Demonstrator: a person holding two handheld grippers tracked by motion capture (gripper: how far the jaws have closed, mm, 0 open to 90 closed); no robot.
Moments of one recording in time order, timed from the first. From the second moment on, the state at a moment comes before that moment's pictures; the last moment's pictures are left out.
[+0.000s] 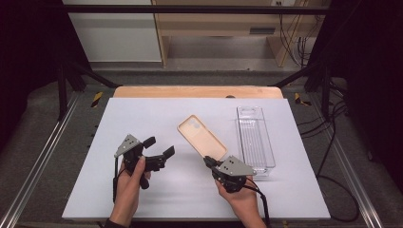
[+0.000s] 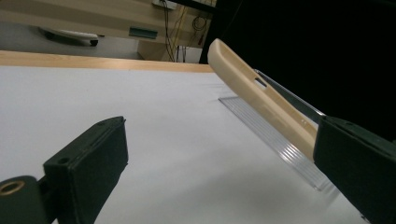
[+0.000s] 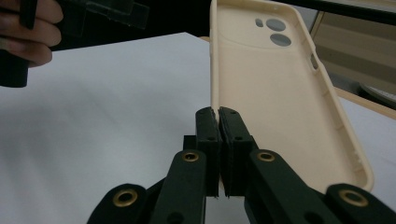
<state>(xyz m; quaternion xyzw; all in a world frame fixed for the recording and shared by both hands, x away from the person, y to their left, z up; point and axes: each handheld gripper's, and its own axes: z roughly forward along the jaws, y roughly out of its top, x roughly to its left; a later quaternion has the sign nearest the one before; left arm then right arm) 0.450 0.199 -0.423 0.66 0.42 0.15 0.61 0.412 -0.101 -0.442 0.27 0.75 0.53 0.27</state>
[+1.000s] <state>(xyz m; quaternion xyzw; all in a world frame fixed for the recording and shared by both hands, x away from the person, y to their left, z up) 0.441 0.181 -0.428 0.68 0.38 0.11 0.61 0.397 -0.092 -0.450 0.26 0.76 0.54 0.27</state>
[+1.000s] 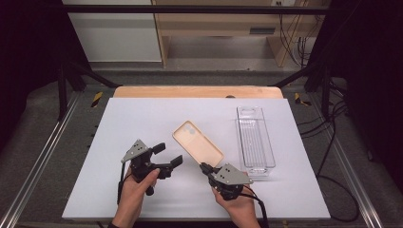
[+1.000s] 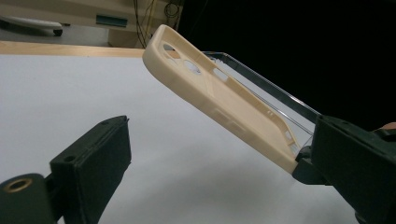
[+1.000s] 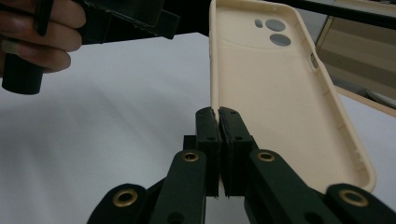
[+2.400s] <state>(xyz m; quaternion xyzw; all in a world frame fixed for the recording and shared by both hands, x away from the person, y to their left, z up) 0.444 0.194 -0.431 0.66 0.41 0.08 0.62 0.381 -0.066 -0.458 0.22 0.78 0.54 0.25</state>
